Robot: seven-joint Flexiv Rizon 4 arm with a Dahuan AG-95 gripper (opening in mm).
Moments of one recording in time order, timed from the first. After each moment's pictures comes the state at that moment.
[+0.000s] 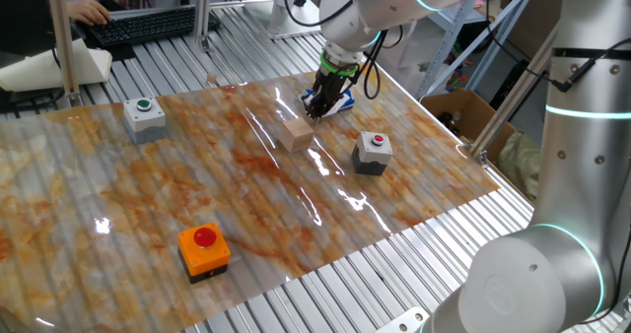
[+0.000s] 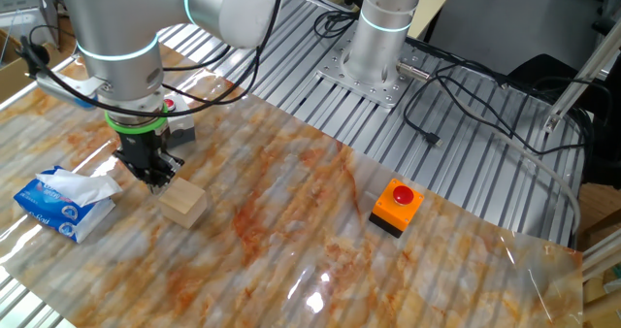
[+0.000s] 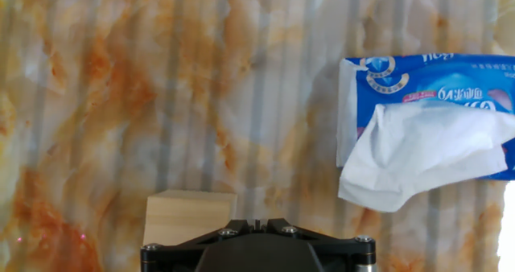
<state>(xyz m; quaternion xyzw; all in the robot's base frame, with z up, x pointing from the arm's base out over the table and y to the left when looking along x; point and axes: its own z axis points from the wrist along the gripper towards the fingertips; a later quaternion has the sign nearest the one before) 0.626 -0.179 0.038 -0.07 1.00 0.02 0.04</state>
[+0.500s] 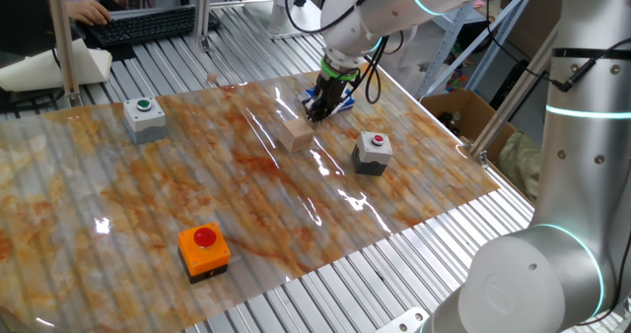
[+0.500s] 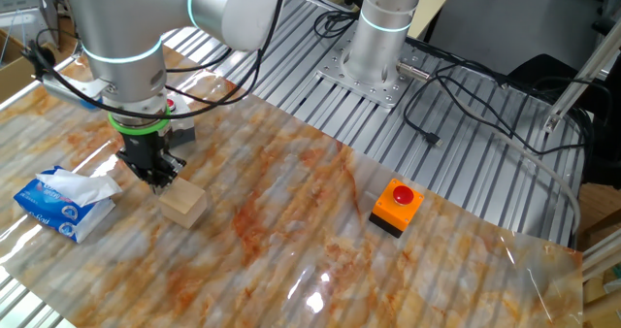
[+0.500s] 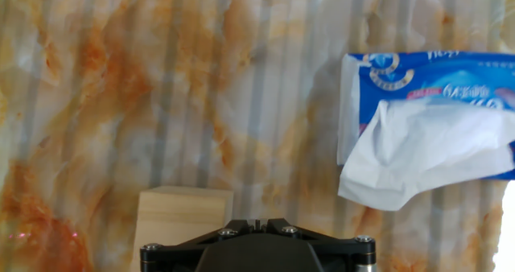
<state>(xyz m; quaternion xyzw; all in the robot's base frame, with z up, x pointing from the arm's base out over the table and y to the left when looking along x) 0.622 -0.180 0.025 -0.06 1.00 0.02 0.05</state>
